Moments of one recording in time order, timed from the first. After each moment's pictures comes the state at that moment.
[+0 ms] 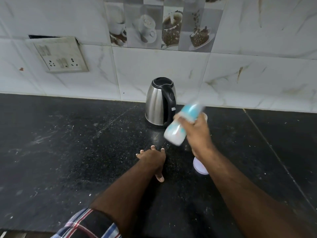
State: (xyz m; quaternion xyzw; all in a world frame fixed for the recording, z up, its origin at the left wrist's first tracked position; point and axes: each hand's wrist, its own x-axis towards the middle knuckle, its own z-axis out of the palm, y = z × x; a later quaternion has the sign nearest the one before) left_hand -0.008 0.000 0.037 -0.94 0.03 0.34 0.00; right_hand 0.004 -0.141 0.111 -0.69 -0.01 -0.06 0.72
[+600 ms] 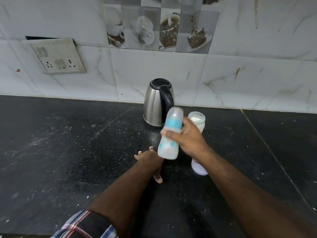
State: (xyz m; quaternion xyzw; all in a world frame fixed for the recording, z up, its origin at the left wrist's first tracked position) left_hand -0.005 0.000 0.031 -0.94 0.03 0.34 0.00; right_hand -0.003 -0.137 0.107 -0.72 -0.07 0.03 0.69
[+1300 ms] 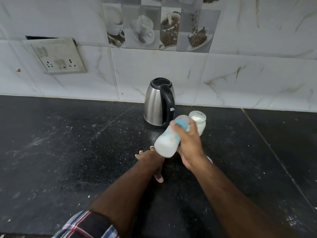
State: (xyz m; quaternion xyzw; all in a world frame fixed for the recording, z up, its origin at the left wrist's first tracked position) left_hand -0.003 0.001 0.029 -0.93 0.01 0.36 0.00; right_hand -0.008 -0.120 0.088 -0.54 0.05 0.00 0.84
